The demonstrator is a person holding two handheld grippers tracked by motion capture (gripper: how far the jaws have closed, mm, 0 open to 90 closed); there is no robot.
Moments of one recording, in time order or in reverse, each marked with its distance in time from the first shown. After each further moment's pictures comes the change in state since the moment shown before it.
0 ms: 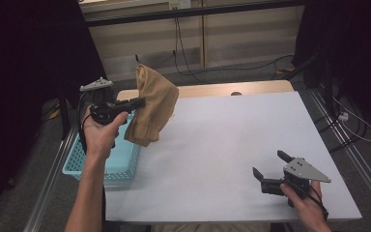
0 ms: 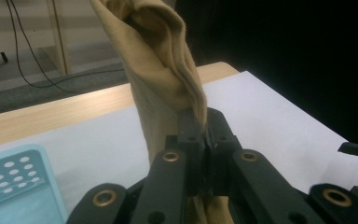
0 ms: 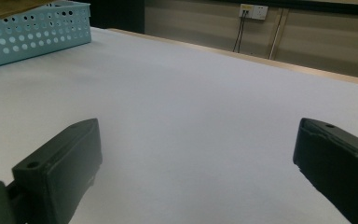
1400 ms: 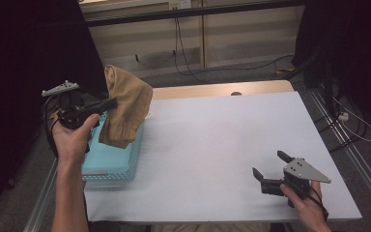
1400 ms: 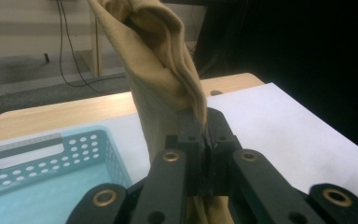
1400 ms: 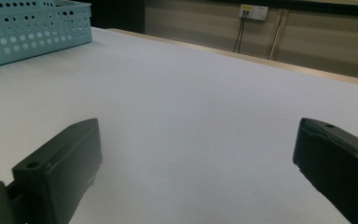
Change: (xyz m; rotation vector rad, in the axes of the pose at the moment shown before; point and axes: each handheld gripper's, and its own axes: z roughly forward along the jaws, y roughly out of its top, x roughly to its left) left arm 0.028 -0.006 -0.058 -0.045 0.103 -0.050; right arm 0.000 0.000 -0.001 0.000 -0.001 -0.002
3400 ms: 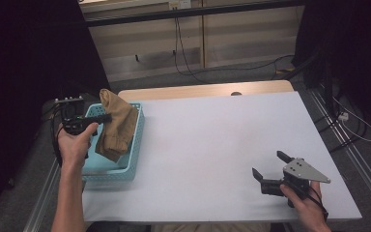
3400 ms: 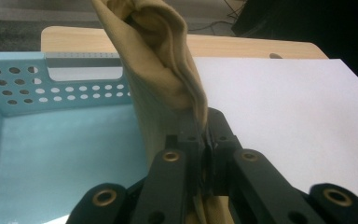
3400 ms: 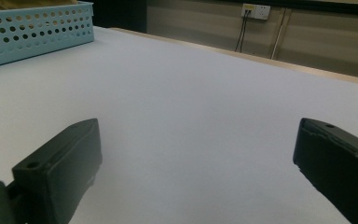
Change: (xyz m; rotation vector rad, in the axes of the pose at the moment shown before) left arm 0.065 -0.046 0.035 0.178 0.139 -0.171; right arm 0.001 0.000 0.000 0.004 0.009 -0.002
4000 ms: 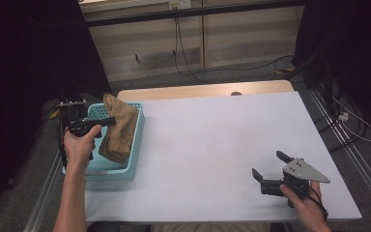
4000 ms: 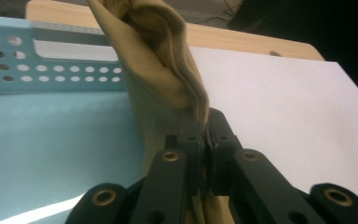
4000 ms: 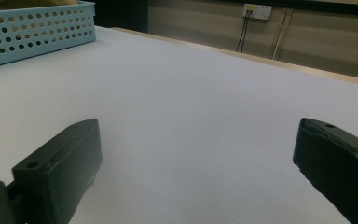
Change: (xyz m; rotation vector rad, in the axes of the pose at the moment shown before) left arm 0.018 -0.011 0.017 0.026 -0.033 -0.067; right arm 0.000 0.000 0.000 0.001 0.005 -0.003
